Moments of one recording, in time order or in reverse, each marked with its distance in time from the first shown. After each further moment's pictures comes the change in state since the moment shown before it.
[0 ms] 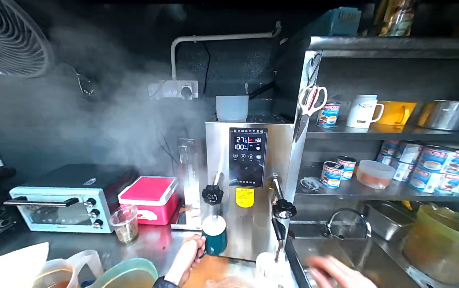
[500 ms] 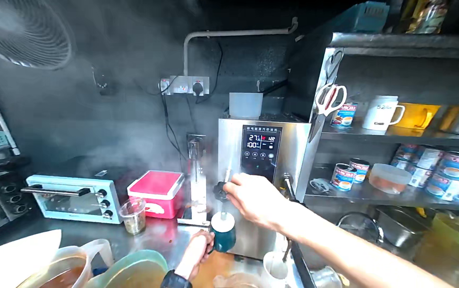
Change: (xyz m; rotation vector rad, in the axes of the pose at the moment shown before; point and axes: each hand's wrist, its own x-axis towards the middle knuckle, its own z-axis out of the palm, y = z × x) left_hand -0.008 0.003 -0.002 -0.044 0.008 -0.015; right_hand 0.204 -0.150 0.021 -0.413 -0.306 -0.500
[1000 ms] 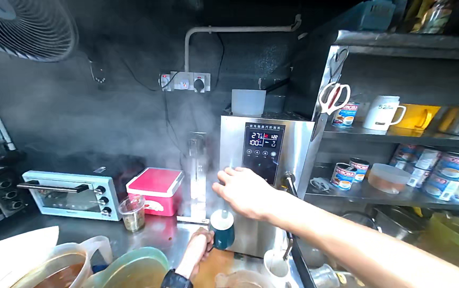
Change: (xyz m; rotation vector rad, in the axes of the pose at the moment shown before) left_hand -0.002 -0.002 -0.001 -0.013 0.015 0.016; right_hand 0.028 -0.016 -0.009 -0.198 -0.108 -0.179
